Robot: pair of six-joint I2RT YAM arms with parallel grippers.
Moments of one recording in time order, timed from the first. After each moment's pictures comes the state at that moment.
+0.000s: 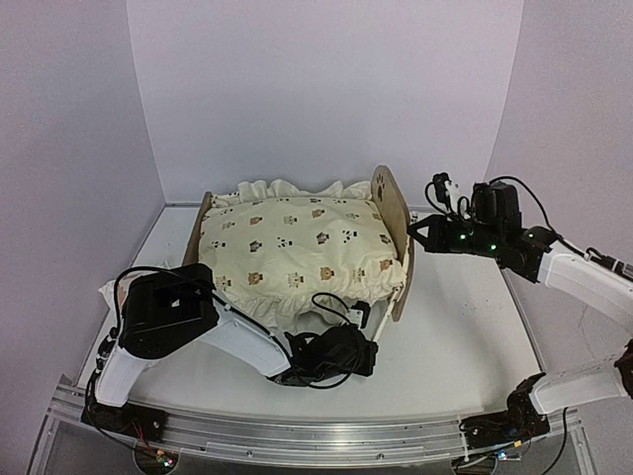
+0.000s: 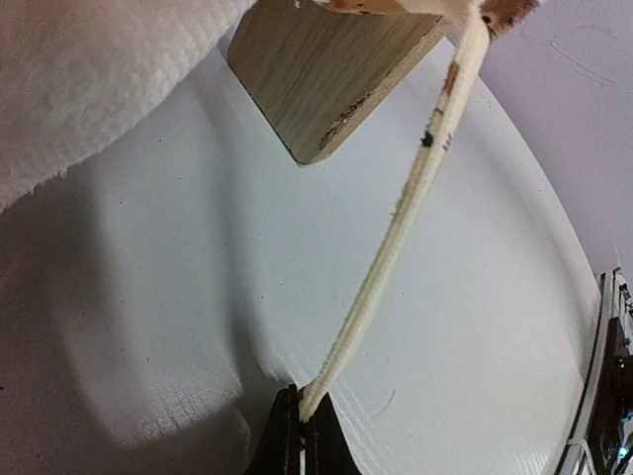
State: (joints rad) left arm -1.32 2.25 1.25 0.44 -0.29 -0.81; right arm 0.50 1.20 0.96 -0.20 -0.18 0.37
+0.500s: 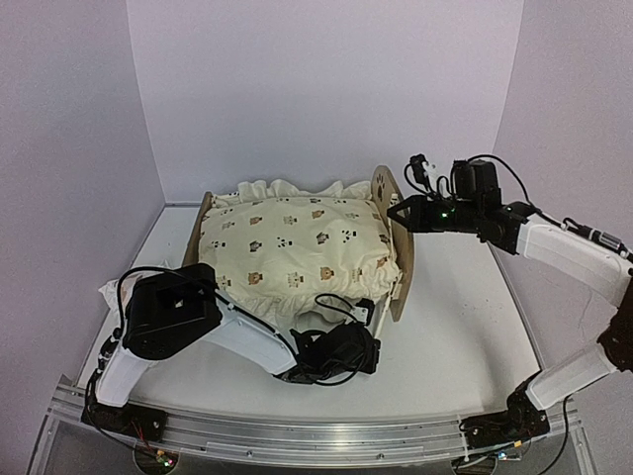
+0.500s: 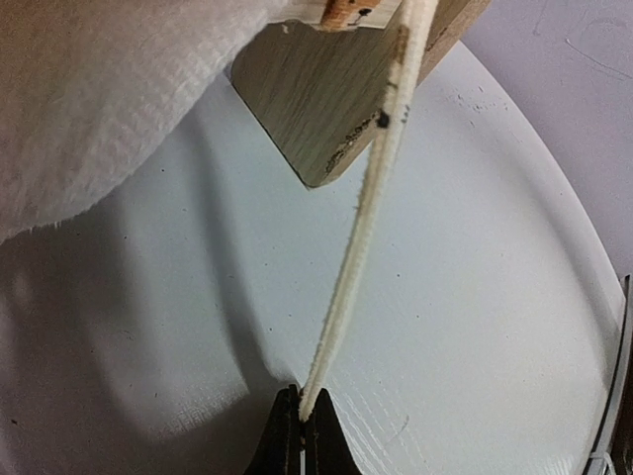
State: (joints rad) left arm -1.32 2.27 1.31 0.38 -0.33 -0.76; right arm 0.50 1.42 1.18 -0.20 -0.28 0.31
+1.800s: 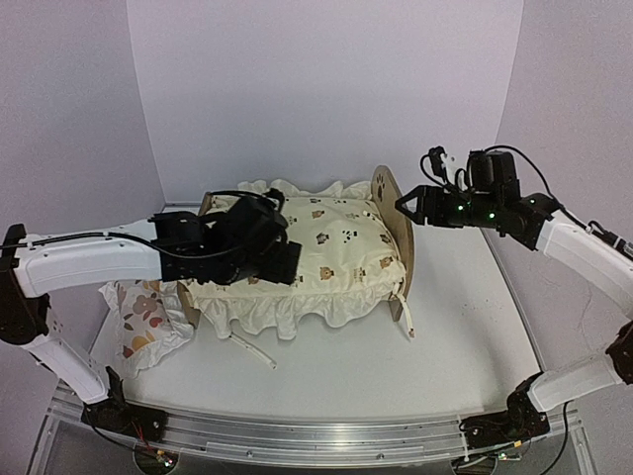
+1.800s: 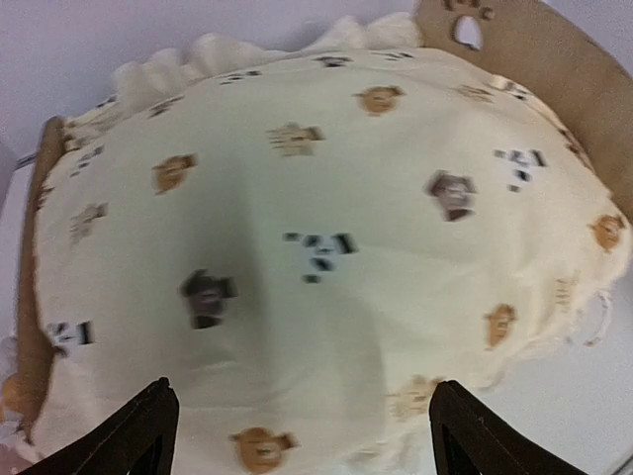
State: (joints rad) left arm -1.10 1.48 1.30 -0.59 -0.60 -0.54; right arm 0.50 1.30 1.20 -0.38 -0.17 0.35
